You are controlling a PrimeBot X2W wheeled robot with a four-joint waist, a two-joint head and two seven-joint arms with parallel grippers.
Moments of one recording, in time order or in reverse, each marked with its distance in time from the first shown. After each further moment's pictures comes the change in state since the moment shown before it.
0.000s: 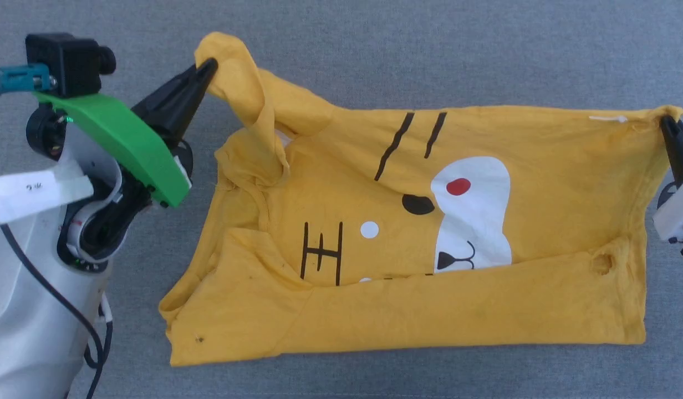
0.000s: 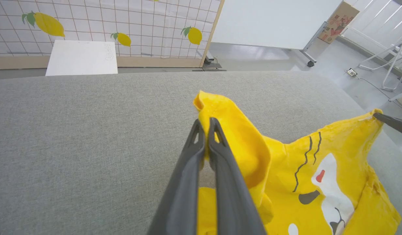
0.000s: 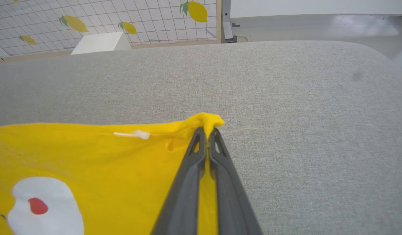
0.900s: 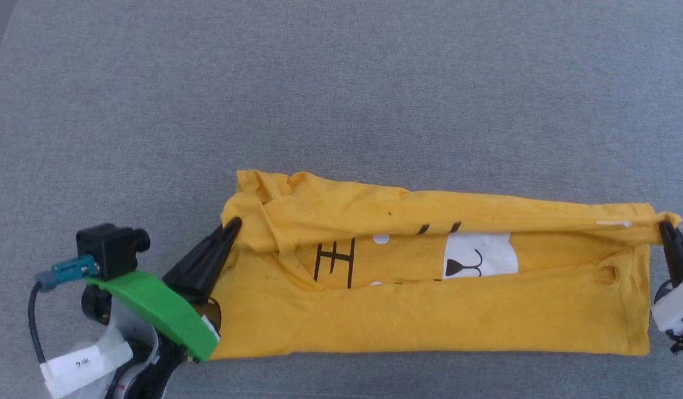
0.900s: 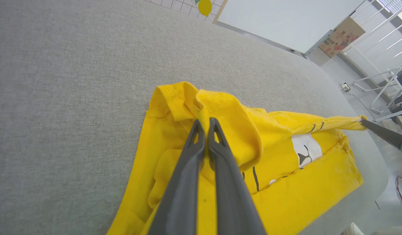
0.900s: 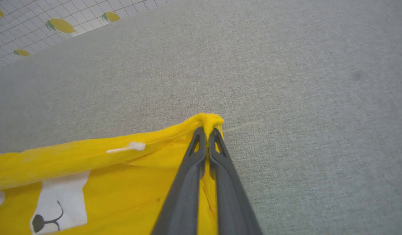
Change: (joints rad) left arm 0.499 -0.013 -0.003 -0.189 -0.014 0.054 -0.198; right arm 0.277 0.118 -0.128 -0.056 0.059 0.000 -0.048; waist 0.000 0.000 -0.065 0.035
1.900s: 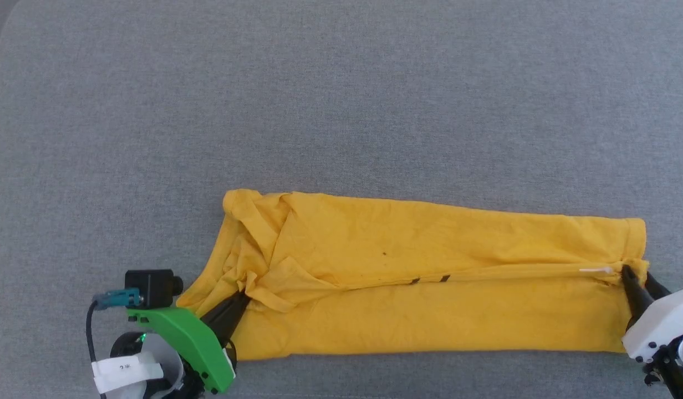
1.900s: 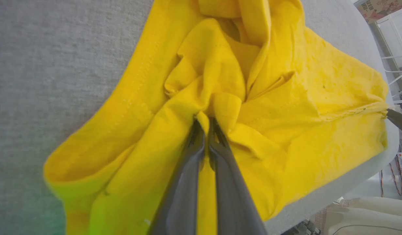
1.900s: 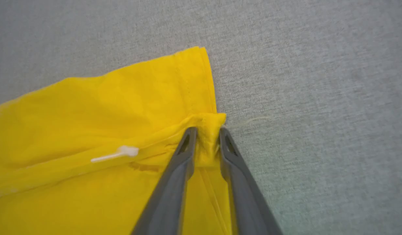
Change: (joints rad) left arm 0.040 -0.045 -0.076 0.244 -0.048 0.031 0.062; right arm 0.043 0.033 0.015 0.130 -0.055 0.000 0.017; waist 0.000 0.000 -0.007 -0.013
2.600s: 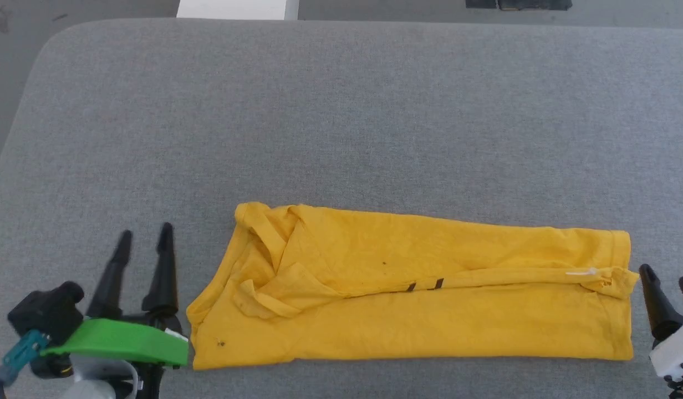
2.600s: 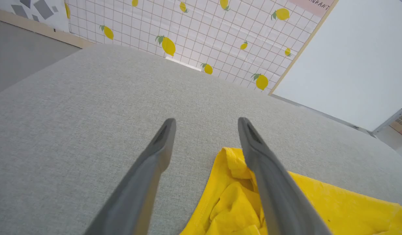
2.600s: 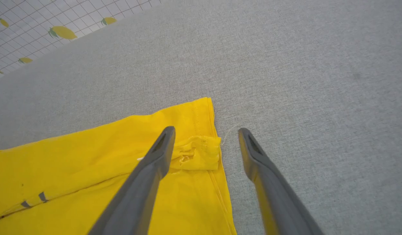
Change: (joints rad) left arm 0.099 -0.036 0.182 -0.184 0.162 0.160 -0.427; right arm 0.103 0.020 -0.043 -0.193 0.065 0.000 0.000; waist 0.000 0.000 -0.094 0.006
